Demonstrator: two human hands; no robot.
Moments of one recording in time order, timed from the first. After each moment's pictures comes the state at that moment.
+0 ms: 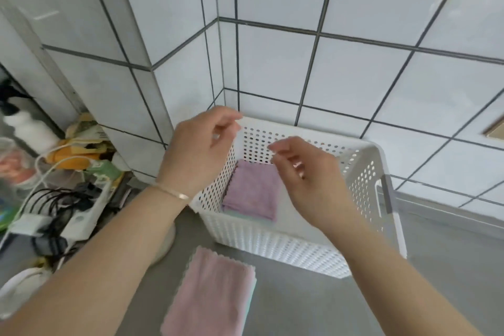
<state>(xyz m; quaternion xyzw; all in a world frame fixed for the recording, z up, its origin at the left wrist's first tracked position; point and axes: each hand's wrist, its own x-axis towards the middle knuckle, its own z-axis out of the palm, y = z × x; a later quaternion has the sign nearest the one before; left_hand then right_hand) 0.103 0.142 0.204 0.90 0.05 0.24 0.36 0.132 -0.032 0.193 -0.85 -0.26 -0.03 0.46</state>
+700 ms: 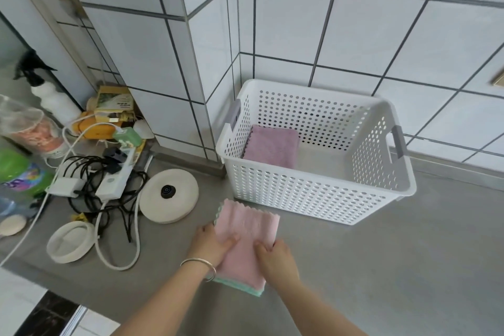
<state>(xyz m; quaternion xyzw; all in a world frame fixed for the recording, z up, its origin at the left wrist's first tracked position) -0.041 0.157 -0.047 0.85 0.35 -0.19 0.35 -0.015 -0.003 -0.027 -0.86 0.11 0.34 0.35</state>
